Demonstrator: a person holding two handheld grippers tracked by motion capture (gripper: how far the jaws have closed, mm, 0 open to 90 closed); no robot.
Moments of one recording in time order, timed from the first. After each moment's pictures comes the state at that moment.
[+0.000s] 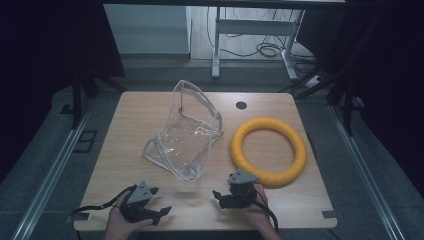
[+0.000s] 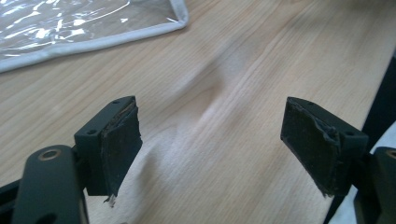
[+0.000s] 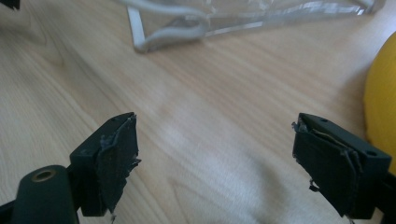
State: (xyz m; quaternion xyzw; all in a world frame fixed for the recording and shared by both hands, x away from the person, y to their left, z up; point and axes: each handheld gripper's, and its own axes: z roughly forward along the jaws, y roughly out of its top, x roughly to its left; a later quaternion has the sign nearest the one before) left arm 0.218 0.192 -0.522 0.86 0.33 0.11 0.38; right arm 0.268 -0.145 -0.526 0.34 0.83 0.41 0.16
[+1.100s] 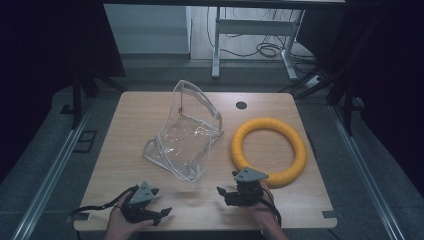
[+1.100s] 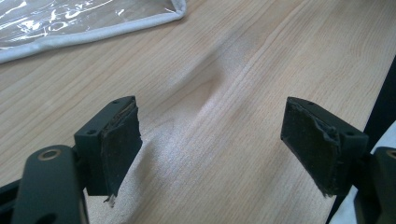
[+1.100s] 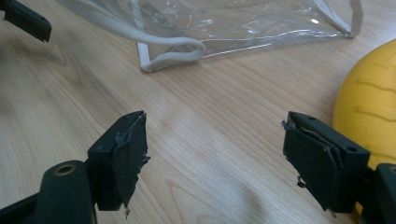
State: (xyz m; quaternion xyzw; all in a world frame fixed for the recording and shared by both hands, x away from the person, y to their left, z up) left arm 0.218 0.189 -0.526 0.86 0.32 0.10 0.37; right arm 0.267 -0.161 -0.507 0.33 0.82 0.43 0.16
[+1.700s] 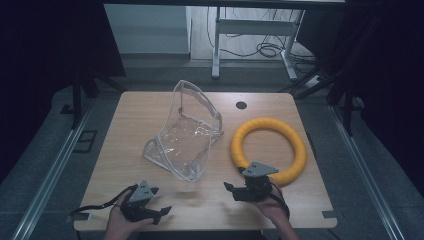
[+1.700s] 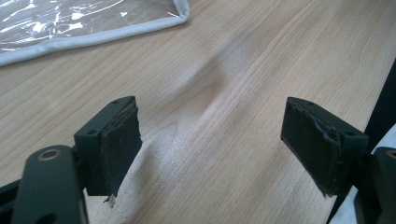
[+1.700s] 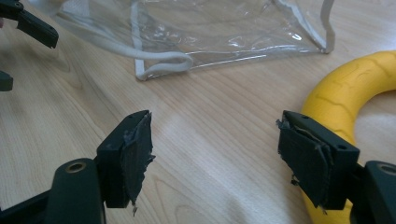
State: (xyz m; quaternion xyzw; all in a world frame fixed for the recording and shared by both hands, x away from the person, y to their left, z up) left arm 0.220 0.191 -0.523 0.86 0.33 0.10 0.38; right arm 0.272 -0.180 -0.483 0.32 0.83 0.43 0.16
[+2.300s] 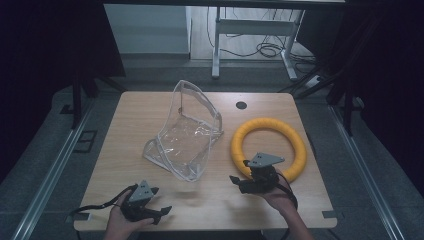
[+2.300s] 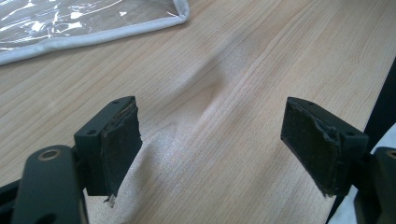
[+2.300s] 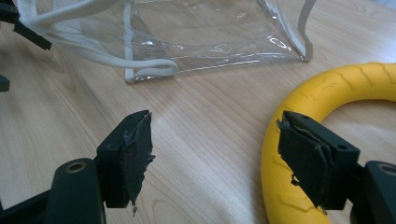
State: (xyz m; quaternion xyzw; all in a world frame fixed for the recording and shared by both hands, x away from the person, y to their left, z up) left arm 0.221 0.190 -0.523 0.86 0.33 0.10 0.38; right arm 0.288 -0.193 -0.458 0.31 0.84 0.41 0.15
